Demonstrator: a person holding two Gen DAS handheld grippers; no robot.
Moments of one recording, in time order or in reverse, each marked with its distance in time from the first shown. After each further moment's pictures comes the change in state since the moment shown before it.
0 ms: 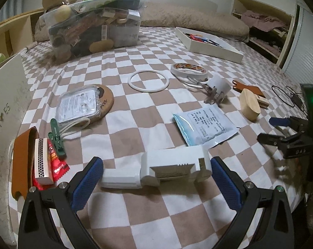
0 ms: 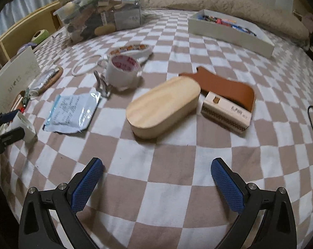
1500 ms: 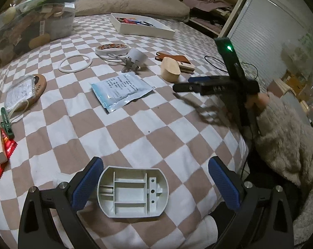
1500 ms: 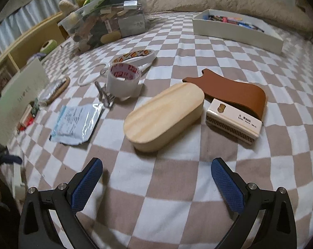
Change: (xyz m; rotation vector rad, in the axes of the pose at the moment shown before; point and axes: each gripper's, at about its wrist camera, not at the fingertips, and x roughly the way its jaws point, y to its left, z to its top) left arm -0.046 -0.040 -0.038 0.173 0.125 -0.390; right arm 0.006 -0.017 0.012 0.048 -0.034 0.143
